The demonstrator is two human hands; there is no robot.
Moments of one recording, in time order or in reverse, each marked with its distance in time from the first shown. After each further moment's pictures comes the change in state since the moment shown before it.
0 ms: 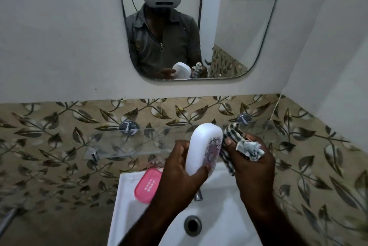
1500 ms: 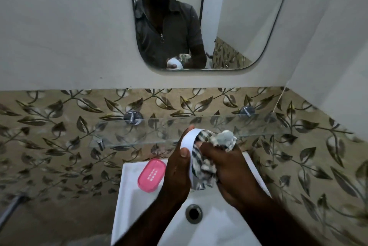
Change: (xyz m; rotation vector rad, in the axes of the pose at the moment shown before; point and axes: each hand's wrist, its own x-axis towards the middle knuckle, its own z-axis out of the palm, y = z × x) left_hand -0.011 -0.019 -0.003 -0.481 0.080 0.010; right_hand -0.036 -0.036 0.040 0.337 -0.442 0.573
